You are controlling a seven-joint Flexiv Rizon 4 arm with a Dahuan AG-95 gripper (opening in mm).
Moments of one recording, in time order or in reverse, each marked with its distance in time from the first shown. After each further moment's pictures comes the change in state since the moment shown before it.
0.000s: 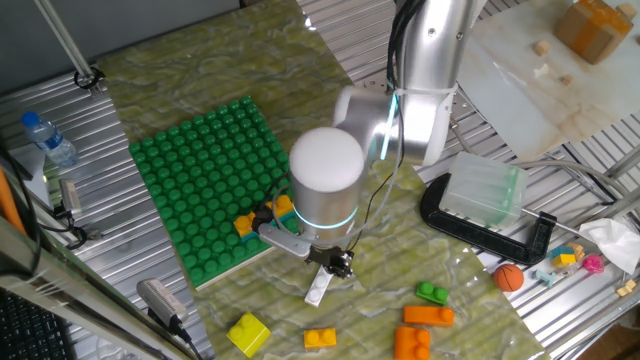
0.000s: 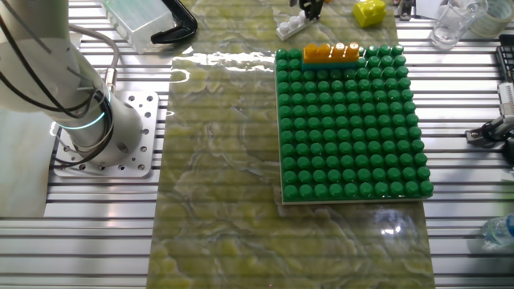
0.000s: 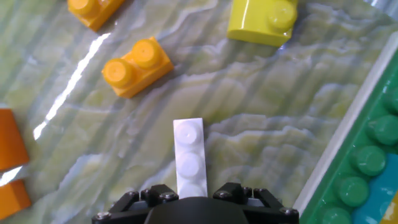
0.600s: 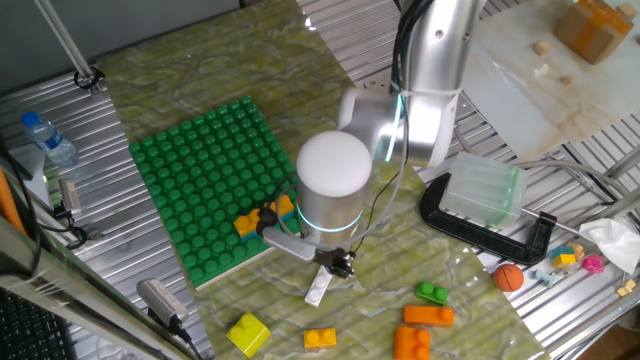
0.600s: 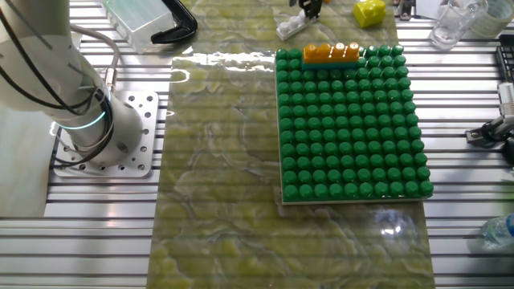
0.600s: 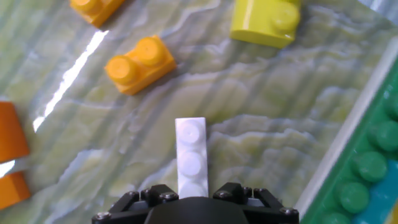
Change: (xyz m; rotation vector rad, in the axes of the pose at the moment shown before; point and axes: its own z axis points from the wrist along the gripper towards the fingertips) arm 0.004 0.018 0.001 -0.001 0.020 -0.103
